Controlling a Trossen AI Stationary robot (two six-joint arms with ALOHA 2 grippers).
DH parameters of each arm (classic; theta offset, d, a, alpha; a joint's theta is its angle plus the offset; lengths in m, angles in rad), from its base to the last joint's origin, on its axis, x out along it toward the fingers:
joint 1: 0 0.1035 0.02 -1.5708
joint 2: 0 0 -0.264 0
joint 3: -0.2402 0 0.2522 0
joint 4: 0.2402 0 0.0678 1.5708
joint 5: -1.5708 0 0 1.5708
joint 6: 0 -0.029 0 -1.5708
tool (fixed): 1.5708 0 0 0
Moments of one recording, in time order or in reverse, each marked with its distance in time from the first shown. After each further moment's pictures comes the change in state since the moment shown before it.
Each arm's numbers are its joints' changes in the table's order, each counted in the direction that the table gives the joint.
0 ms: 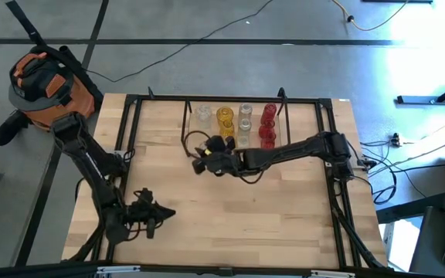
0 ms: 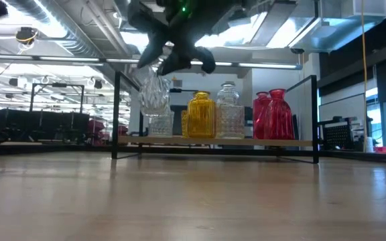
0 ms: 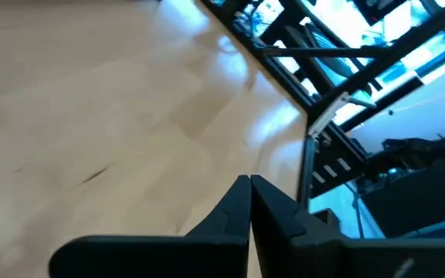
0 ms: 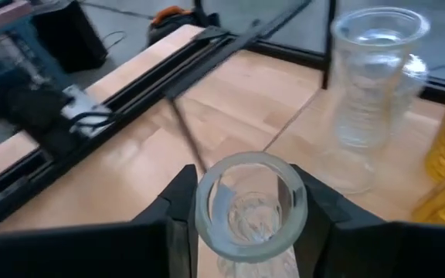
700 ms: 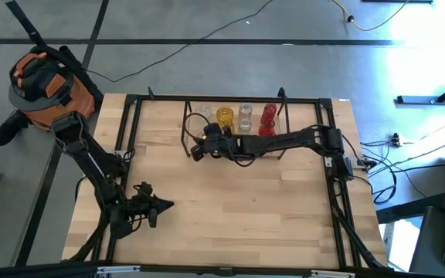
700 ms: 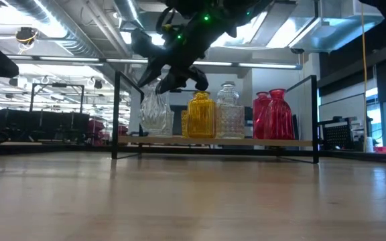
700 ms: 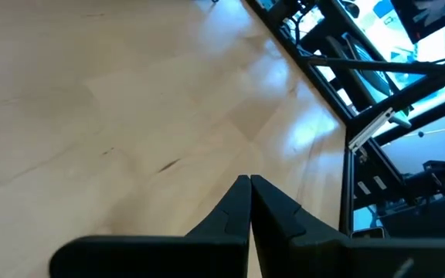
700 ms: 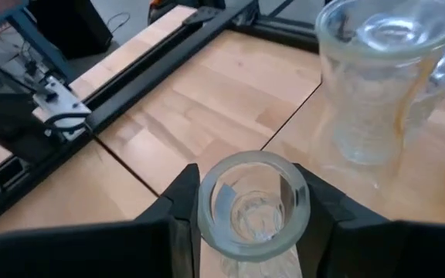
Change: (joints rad) left arm -0.001 -0.003 0.132 0.010 0.016 0.204; right arm -0.143 0.041 0.000 -0.056 0.161 0.032
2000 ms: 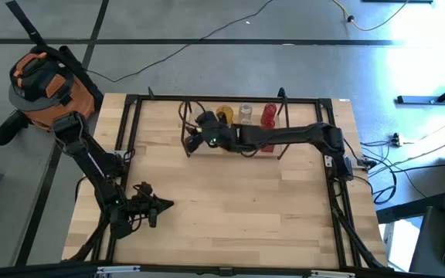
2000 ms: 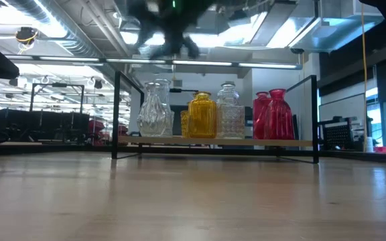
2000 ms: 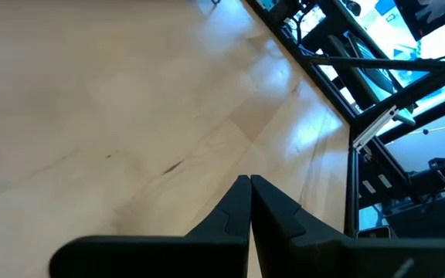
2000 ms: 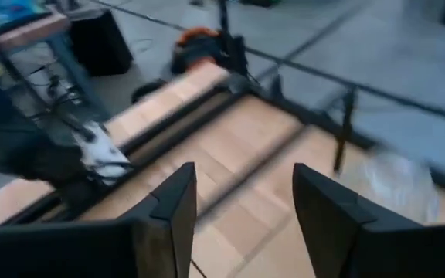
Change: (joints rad) left arm 0.000 0.001 0.000 0.009 0.000 -0.010; right arm -0.016 -0.009 -0.212 0.110 -0.009 0.152
